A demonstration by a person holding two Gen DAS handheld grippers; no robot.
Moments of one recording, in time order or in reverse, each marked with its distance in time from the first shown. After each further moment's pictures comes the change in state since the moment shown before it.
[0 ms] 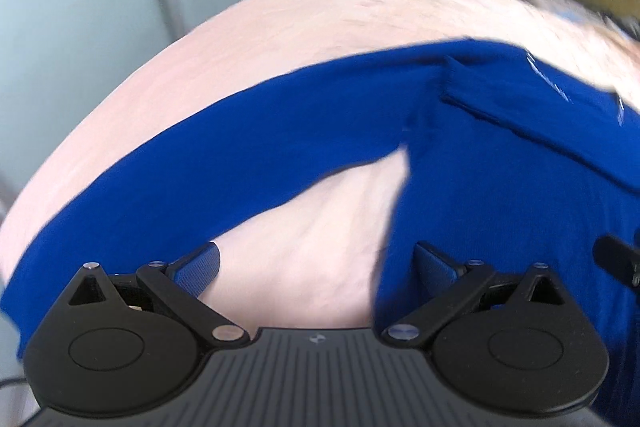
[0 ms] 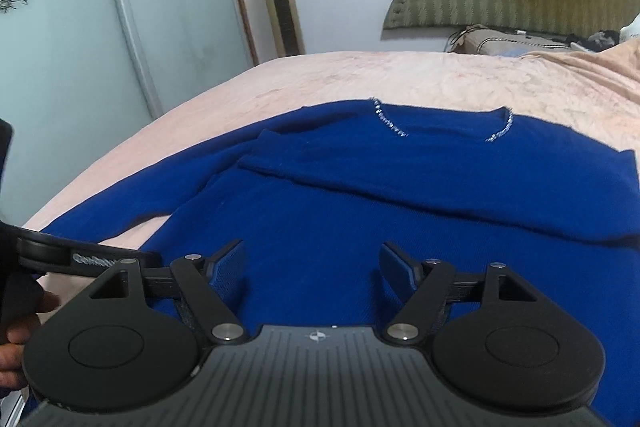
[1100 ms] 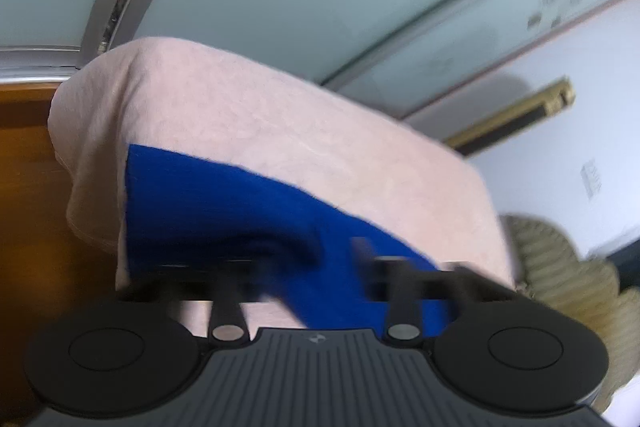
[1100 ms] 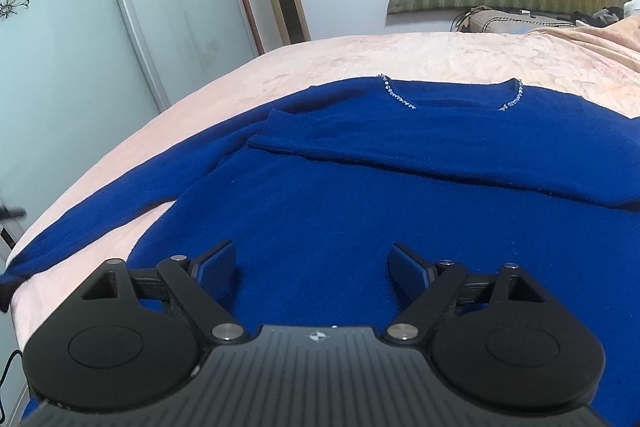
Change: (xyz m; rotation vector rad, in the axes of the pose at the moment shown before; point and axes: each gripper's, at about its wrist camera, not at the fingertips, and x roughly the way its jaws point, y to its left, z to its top) left arm 0.000 0.243 -0.058 -1.034 -0.151 -0.206; right arm 0.003 0.002 -0.015 0.042 0.030 0.030
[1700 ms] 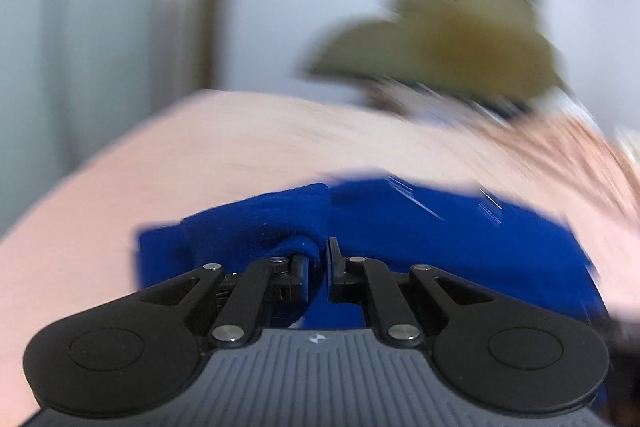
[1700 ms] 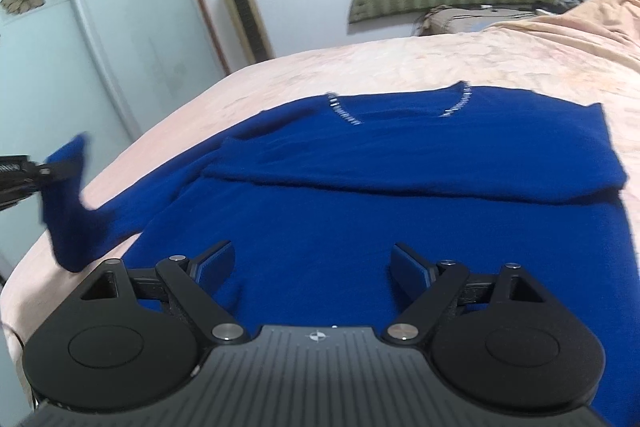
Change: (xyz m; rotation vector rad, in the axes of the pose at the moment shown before) left arm 0.015 -0.210 -0.168 1.197 0.096 -0.387; right arm -0.017 -0.039 0.009 0.103 -0.040 -0.072
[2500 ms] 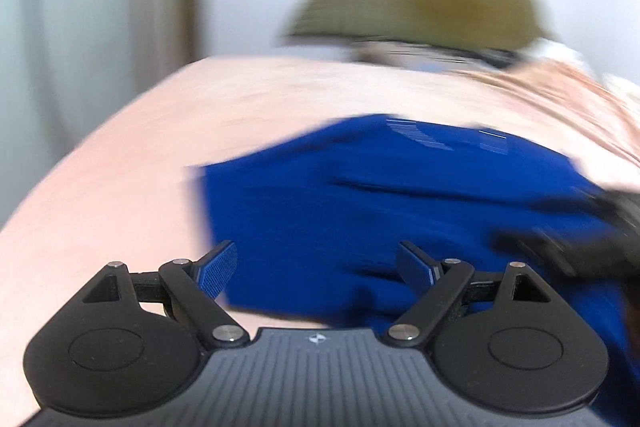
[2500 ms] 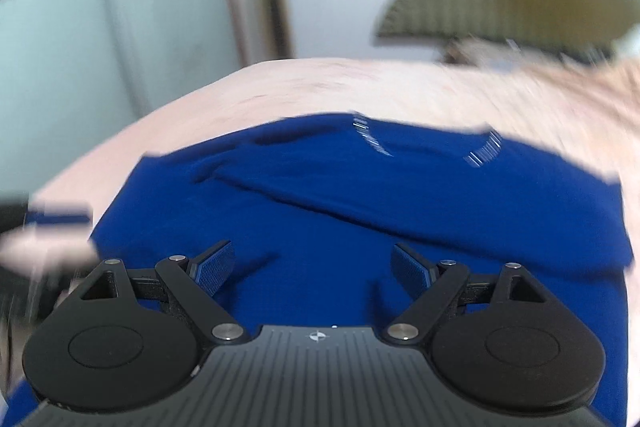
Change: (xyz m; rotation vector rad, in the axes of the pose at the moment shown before) left arm -0.009 0.047 -0.027 -0.024 0.096 0.100; right arm 0.022 0.041 0.014 -0.255 -0.001 -0.004
